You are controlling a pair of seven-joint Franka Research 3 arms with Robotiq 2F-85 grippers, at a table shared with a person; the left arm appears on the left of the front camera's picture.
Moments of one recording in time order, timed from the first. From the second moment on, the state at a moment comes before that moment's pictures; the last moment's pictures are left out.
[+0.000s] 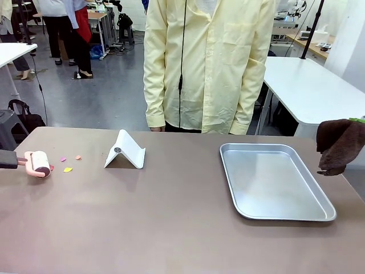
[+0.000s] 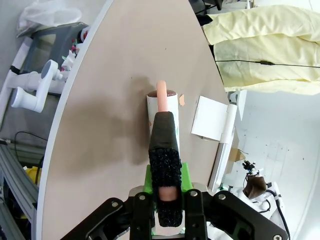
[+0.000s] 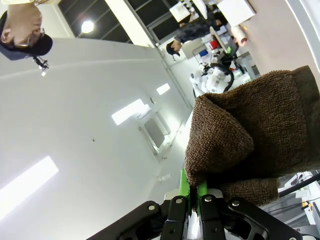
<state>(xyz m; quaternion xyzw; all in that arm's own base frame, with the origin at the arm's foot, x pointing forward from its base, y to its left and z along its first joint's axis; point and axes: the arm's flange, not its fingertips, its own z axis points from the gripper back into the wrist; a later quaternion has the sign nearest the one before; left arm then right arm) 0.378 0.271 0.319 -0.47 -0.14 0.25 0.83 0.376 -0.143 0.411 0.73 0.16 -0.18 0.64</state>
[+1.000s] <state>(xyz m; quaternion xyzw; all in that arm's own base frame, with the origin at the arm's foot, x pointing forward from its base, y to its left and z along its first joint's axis) 0.414 0.220 0.315 -0.46 -0.10 0.22 0.85 0.376 -0.143 0.411 0.73 0.16 -0.18 0.64</state>
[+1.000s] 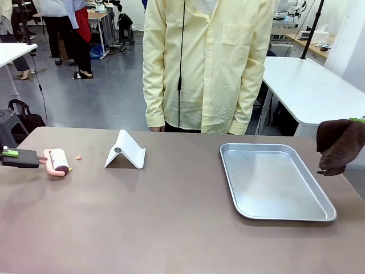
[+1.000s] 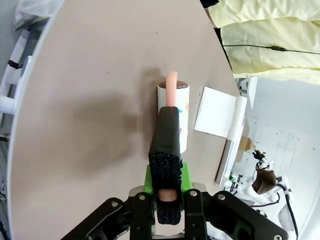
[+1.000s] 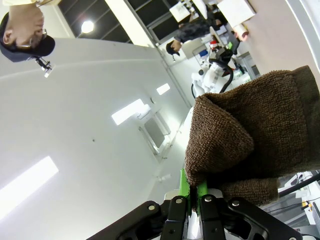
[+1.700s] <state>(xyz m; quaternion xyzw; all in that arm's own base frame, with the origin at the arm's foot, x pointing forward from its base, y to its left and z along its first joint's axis) 0.470 0.159 0.316 -0.46 -0.07 0.20 0.86 0.376 -0.143 0.411 0.73 0.16 -0.18 0.64</state>
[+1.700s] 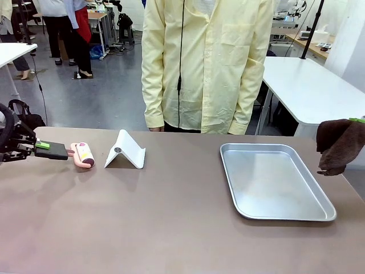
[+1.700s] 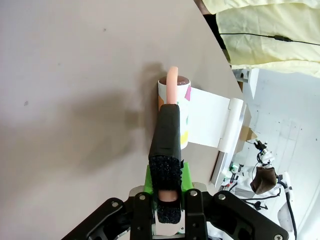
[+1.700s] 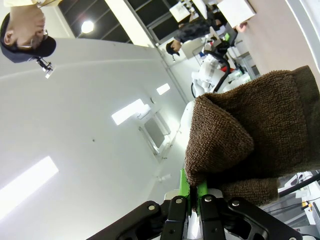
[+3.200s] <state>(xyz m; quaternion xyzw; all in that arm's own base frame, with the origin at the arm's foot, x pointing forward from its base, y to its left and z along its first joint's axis) 0.224 0.221 0.432 -0.63 -0.12 -0.03 0.77 0.376 -0.143 0.410 0.73 0.16 -0.18 0.64</state>
